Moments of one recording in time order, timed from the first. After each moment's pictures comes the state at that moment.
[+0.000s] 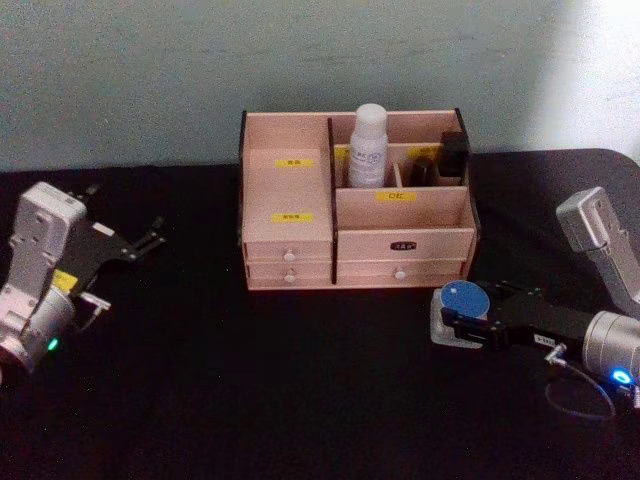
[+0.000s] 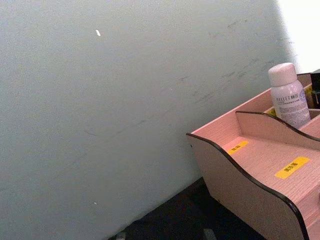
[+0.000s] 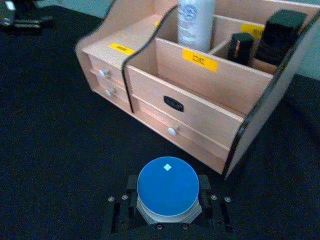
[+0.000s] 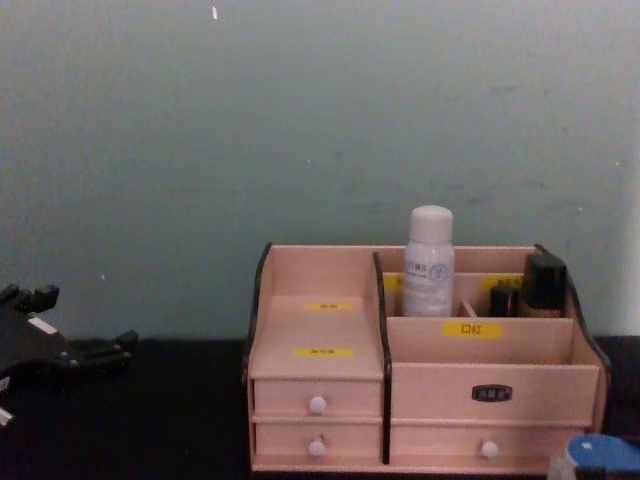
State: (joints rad) left arm -0.20 0.60 0.45 -1.41 -0.25 -0.12 0.03; right arm 0.10 0.67 -0.35 -1.60 0.52 0.34 0.45
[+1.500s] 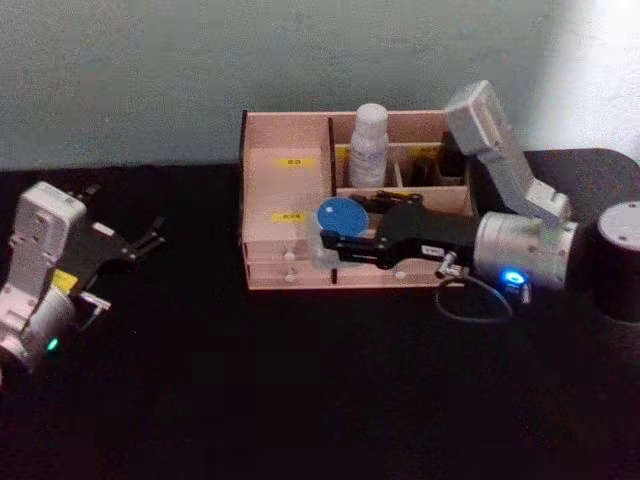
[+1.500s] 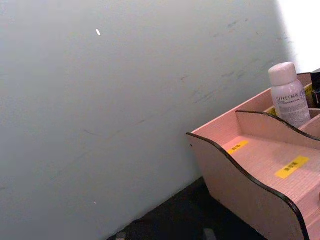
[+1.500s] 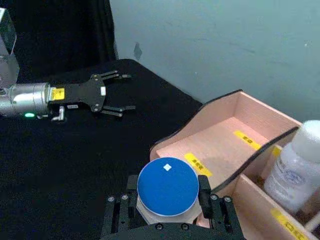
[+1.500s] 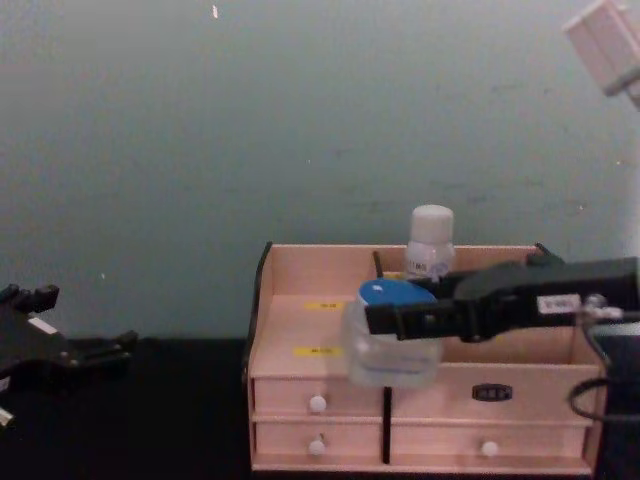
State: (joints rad) left arm -0.20 0.60 0.45 -1.41 -0.25 -0.12 0.03; right arm 0.47 0.53 -0.59 -1.49 0.52 0.30 0.58
